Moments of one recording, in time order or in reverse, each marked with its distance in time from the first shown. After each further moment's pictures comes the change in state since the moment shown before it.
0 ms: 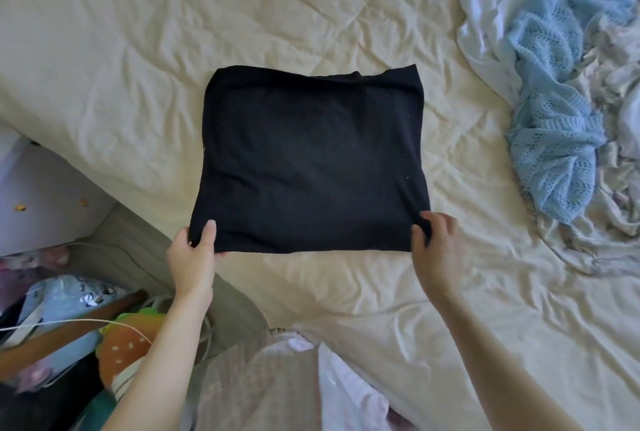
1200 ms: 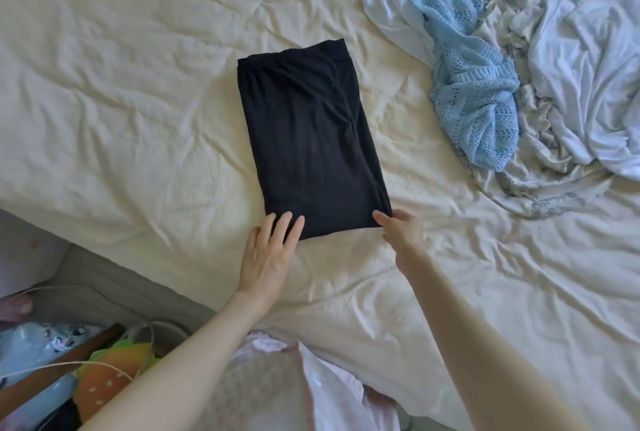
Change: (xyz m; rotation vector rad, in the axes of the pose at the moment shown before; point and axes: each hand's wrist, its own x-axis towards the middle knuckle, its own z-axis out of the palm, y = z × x) left_hand -0.074 -0.055 0.121 1.332 -0.454 1.243; right_hand 0.013 0.050 -0.014 0.651 -0.217 0.763
